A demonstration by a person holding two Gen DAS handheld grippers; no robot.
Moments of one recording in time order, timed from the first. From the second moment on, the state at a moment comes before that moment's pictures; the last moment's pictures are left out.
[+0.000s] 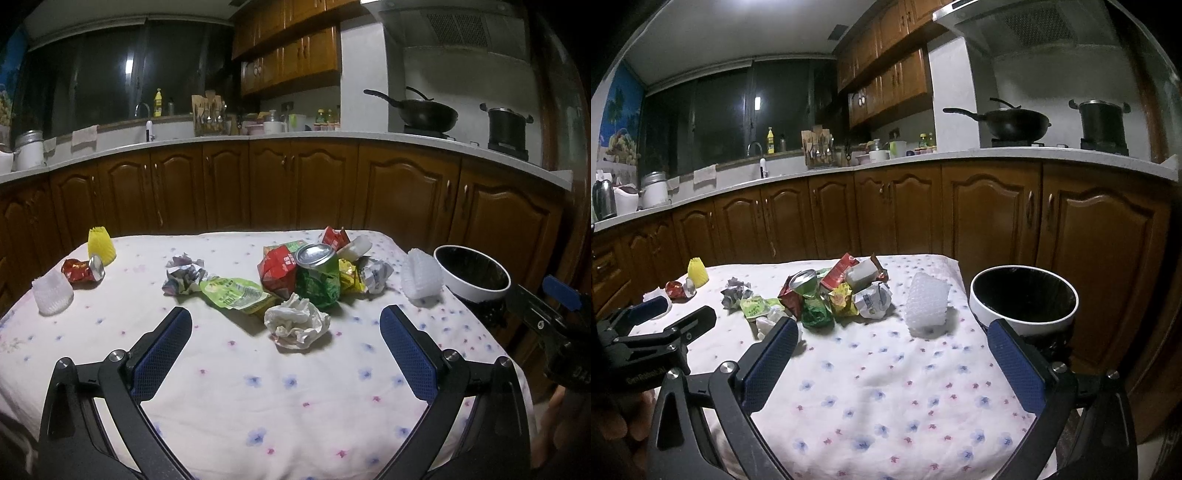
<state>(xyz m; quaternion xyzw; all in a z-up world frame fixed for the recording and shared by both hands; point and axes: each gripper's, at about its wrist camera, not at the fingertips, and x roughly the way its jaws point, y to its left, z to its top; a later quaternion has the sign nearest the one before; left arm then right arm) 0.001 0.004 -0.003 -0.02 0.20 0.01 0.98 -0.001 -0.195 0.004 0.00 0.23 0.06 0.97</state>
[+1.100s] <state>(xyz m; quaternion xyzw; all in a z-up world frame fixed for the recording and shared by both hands) 0.126 0.003 -0.055 -0.02 0.35 -0.02 0.94 0.128 -0.236 -0.046 0.07 0.38 0.08 0.92</state>
